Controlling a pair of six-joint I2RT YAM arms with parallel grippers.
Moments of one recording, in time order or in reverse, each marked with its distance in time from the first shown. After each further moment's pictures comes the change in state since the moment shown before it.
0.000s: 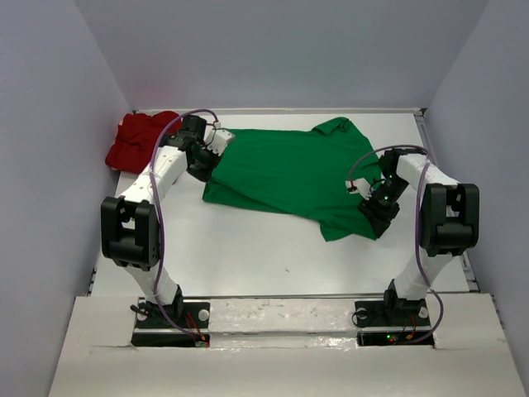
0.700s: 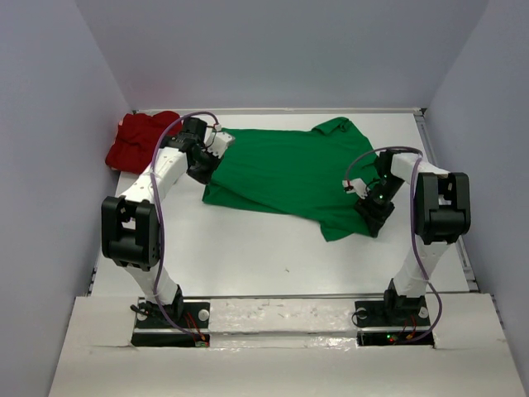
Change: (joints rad) left arm 0.000 0.000 -0.023 0.006 0.000 0.005; right arm 0.002 0.137 0.029 0.091 -0.012 0.013
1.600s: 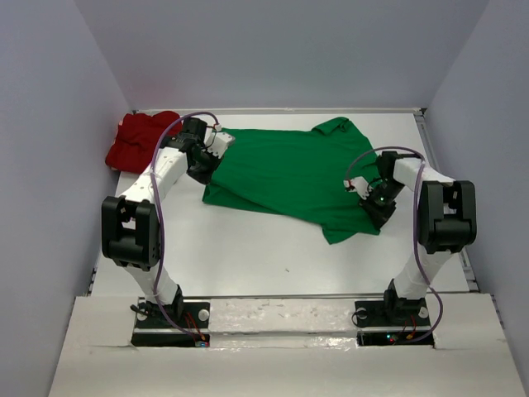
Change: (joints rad) left arm 0.000 0.000 -0.002 0.000 0.002 0.000; right arm 0.007 -0.089 -0.087 0.136 0.060 0.017
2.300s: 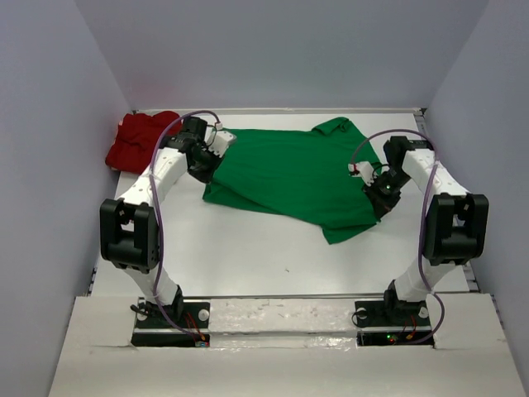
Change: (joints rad) left arm -0.007 -0.015 0.004 0.000 0.021 0.006; right arm 0.000 -0.128 0.141 -0.196 -0.089 0.039
